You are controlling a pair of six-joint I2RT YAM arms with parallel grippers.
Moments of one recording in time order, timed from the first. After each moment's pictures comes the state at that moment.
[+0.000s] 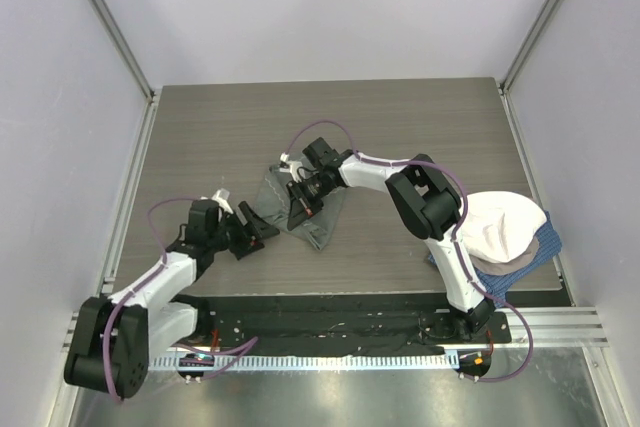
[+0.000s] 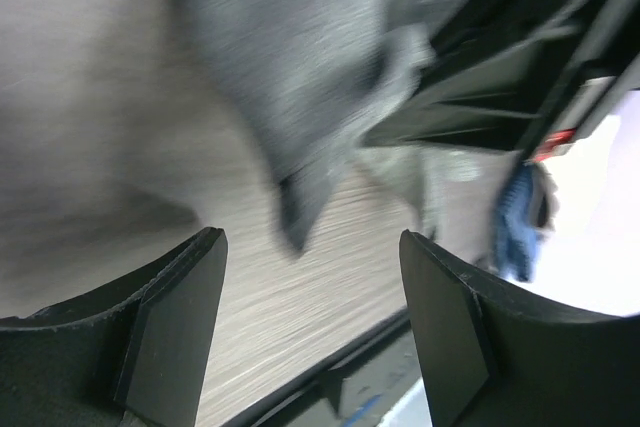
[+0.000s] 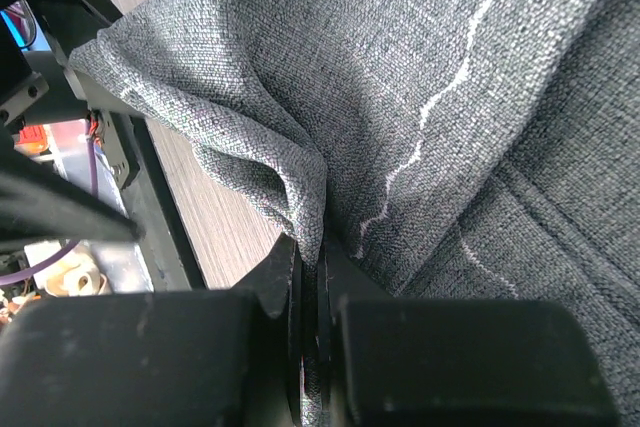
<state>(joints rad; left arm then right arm) -0.20 0.99 0.27 -0.05 0.42 -0.86 0.71 2.27 1.58 -0.42 -0.84 0.14</state>
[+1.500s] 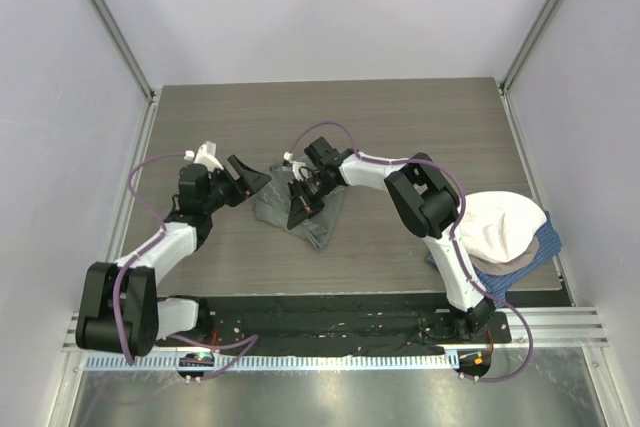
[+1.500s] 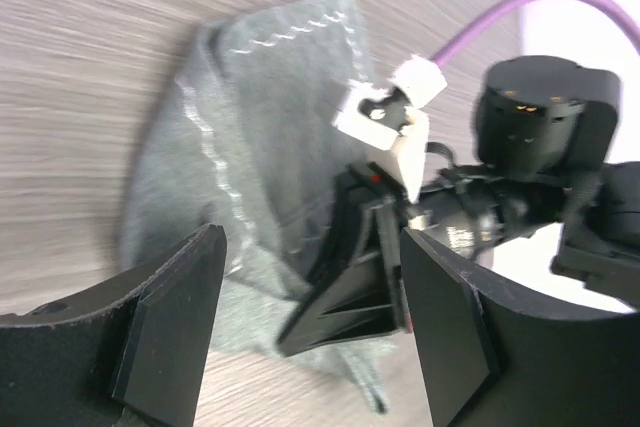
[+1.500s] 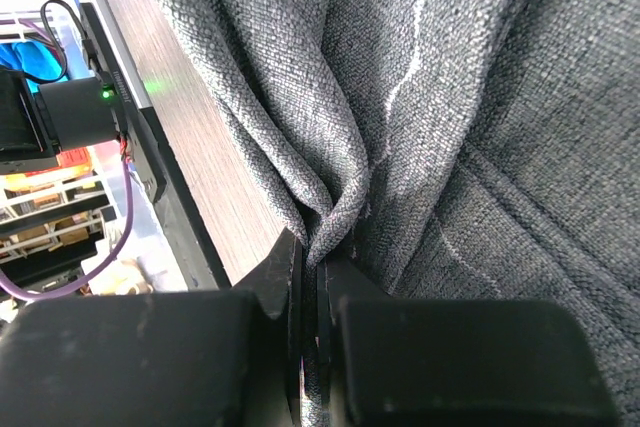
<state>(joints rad) -0.12 1.26 0.49 0.36 0.40 -0.78 0.70 2.29 1.60 -0.43 -0.85 0.25</state>
